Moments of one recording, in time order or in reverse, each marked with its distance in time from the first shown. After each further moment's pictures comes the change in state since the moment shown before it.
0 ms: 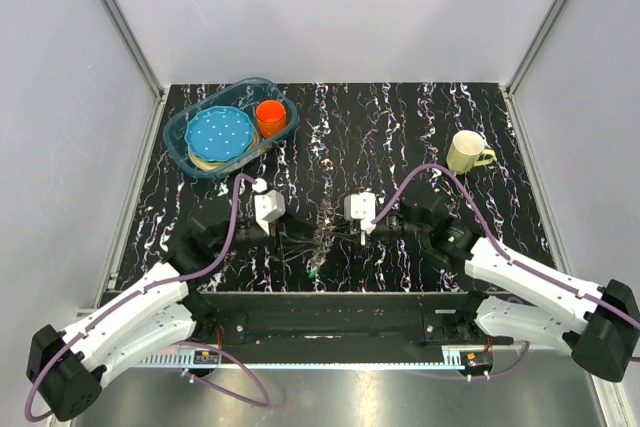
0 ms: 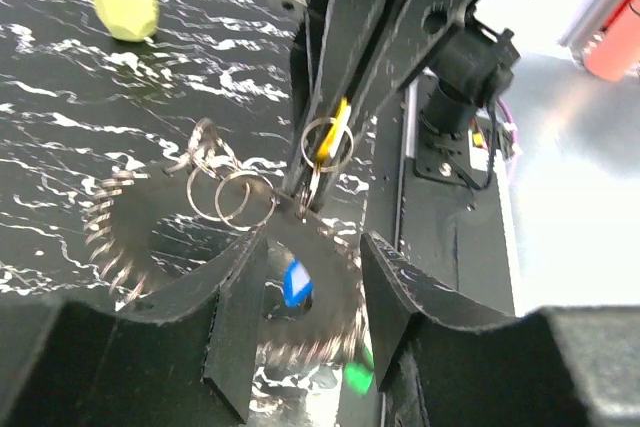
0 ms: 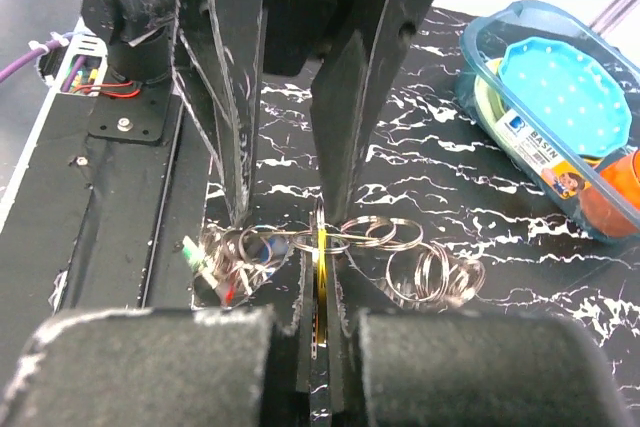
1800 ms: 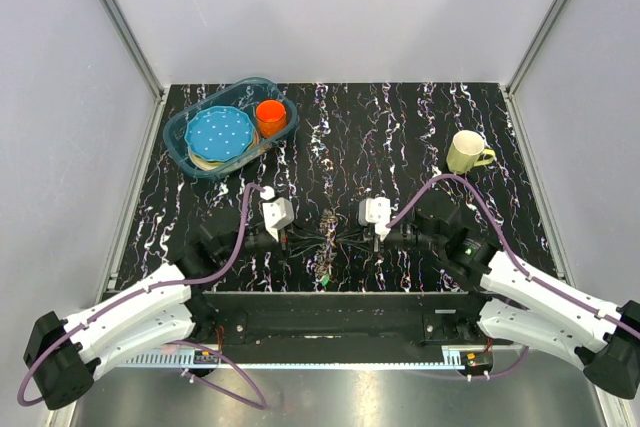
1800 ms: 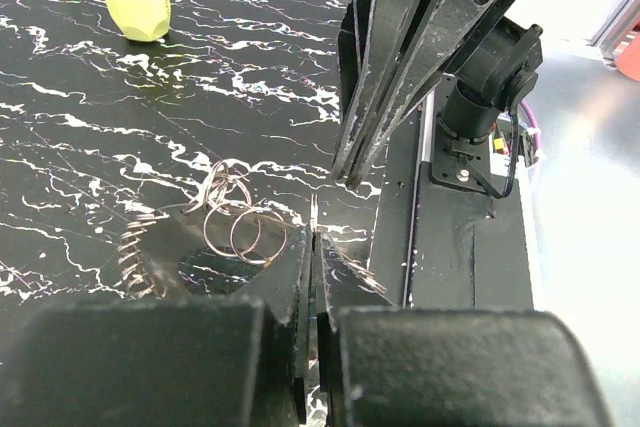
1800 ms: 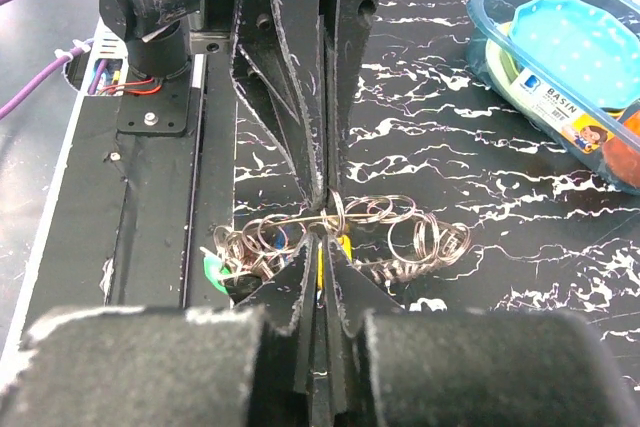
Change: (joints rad) left arm -0.130 0.026 -0.035 0.053 -0.153 0.032; right arm -0.001 -0.159 -0.064 -0.088 0.026 0.084
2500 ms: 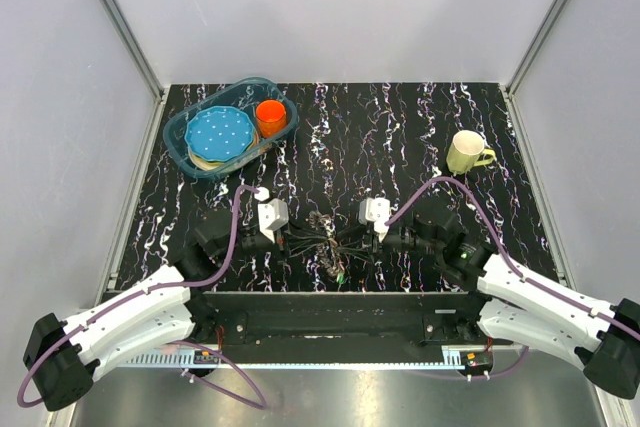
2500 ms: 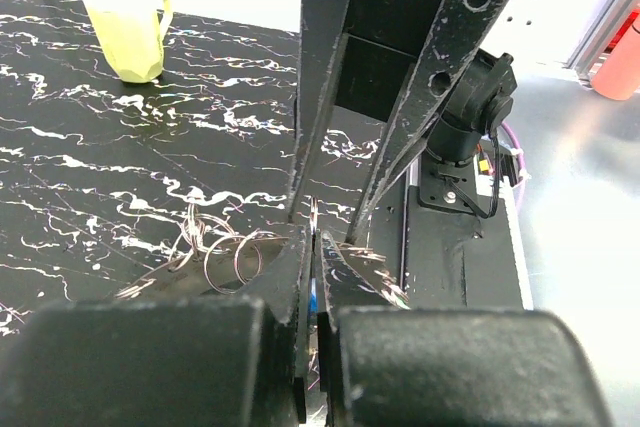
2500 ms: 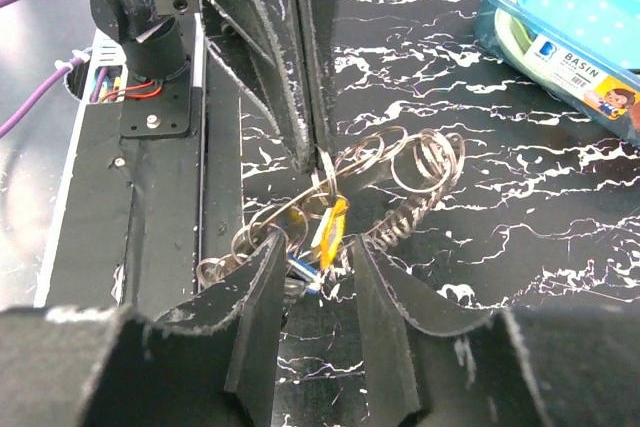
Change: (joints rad) left arm 0.000 -0.014 -0.019 0.090 0.031 -0.028; right arm 0.000 0.000 -0.079 0.087 0.016 0.092
